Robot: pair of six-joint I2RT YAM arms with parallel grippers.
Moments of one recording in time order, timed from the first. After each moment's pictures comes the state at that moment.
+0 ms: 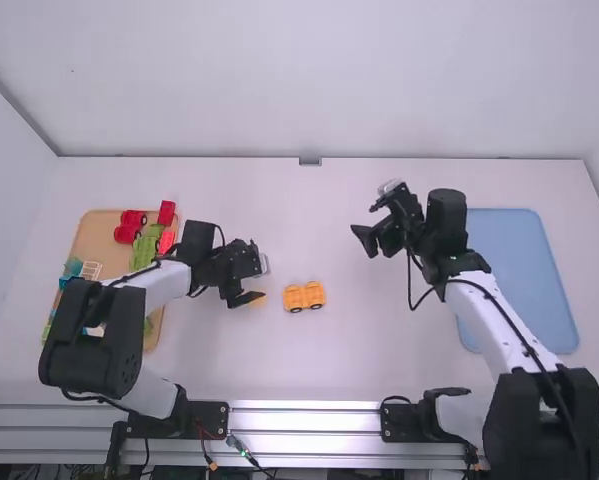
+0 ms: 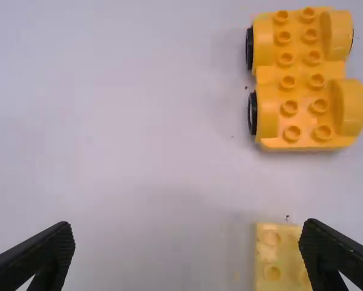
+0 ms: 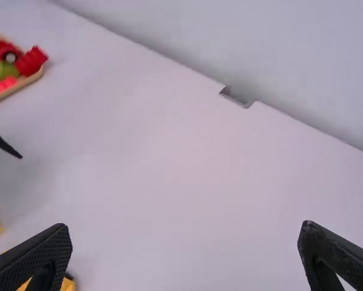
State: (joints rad) left arm -0.07 1.61 0.68 -0.15 0.63 1.10; right arm 0.13 1.35 0.80 -0.05 -0.54 -0.34
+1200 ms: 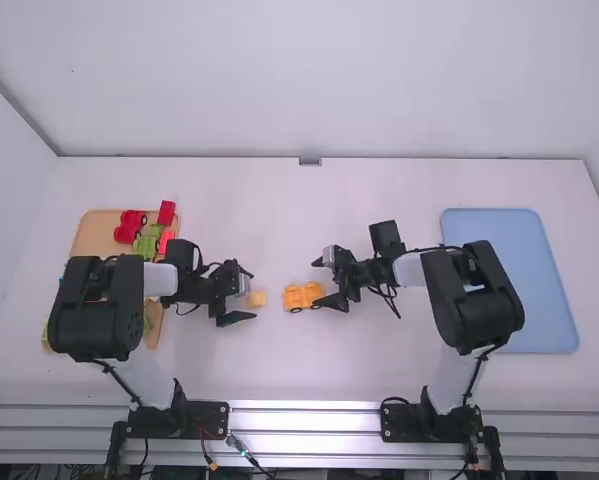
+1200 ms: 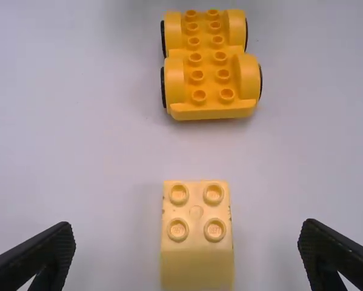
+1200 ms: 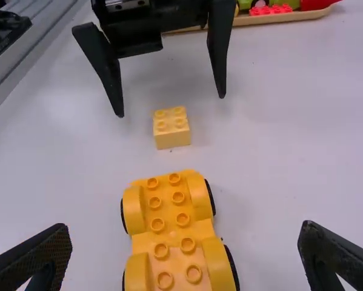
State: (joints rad) left arm 0.10 1.79 0.63 -0.21 0.95 1.43; right arm 0.27 1.93 0.80 -0.01 -1.15 -1.02
